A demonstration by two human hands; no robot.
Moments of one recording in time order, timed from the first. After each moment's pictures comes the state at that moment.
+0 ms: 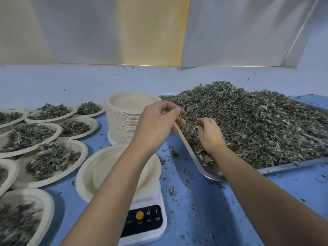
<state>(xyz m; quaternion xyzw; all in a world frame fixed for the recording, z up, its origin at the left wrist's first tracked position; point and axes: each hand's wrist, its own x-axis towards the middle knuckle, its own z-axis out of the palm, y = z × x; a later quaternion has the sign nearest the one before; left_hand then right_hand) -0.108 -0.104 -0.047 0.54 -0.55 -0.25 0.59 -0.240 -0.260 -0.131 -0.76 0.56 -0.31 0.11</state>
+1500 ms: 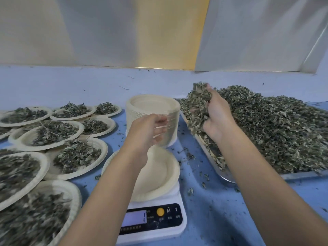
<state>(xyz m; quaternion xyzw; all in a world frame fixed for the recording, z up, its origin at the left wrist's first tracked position) -0.060 -0.082 -0.057 0.54 -0.31 -0.41 0.66 -0.181 -0.191 -0.032 -0.43 0.28 -0.56 0.66</state>
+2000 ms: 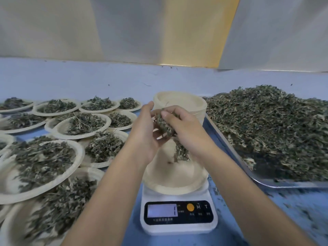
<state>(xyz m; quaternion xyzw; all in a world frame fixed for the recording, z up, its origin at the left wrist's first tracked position) -0.017 -0.059 -0.055 0.47 -0.20 -0.46 0.72 -0.103 -0.109 -0.067 -0.72 0.21 -0.39 0.54</state>
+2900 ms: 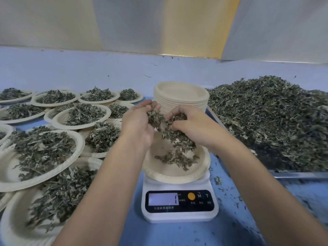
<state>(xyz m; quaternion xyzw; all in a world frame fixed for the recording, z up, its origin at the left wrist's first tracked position) -0.001 -0.068 -0.065 0.39 -0.11 -0.41 0.82 -0.123 -0.109 -0.058 -0.83 0.32 -0.25 0.39</state>
